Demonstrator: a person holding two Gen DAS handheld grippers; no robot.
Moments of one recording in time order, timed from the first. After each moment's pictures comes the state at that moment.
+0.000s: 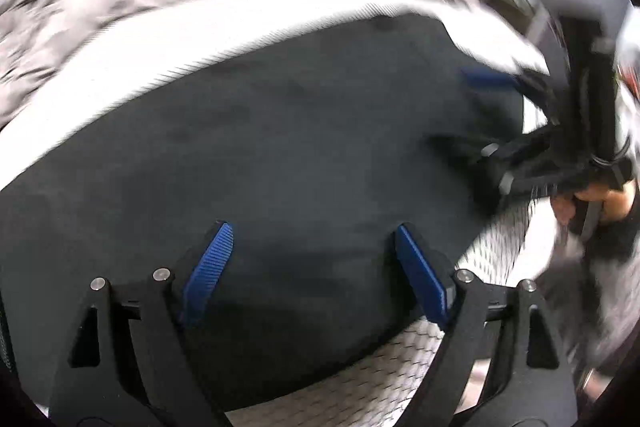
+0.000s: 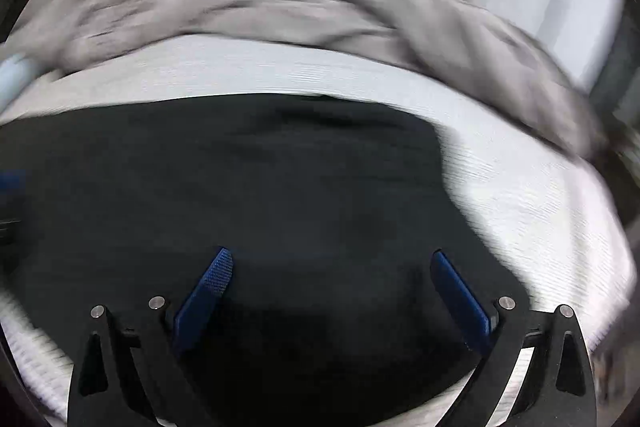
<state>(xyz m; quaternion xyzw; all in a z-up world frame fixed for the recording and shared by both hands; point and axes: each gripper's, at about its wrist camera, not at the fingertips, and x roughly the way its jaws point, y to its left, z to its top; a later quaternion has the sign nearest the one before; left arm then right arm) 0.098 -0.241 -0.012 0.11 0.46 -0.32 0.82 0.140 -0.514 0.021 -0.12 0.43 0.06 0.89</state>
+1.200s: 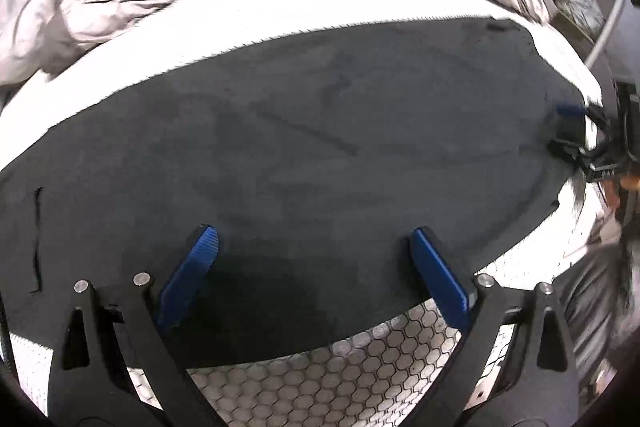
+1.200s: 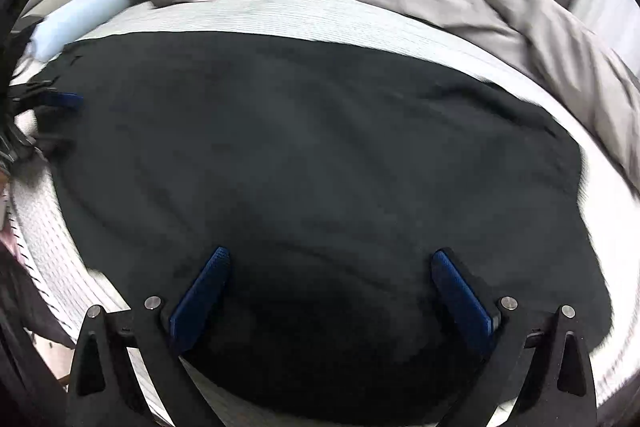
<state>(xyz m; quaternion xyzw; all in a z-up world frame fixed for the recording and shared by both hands) 0.102 -0.069 -0.006 0.04 0.48 -0.19 0.86 0.072 -0.490 -0.013 -0.14 0.48 0.11 0.86</state>
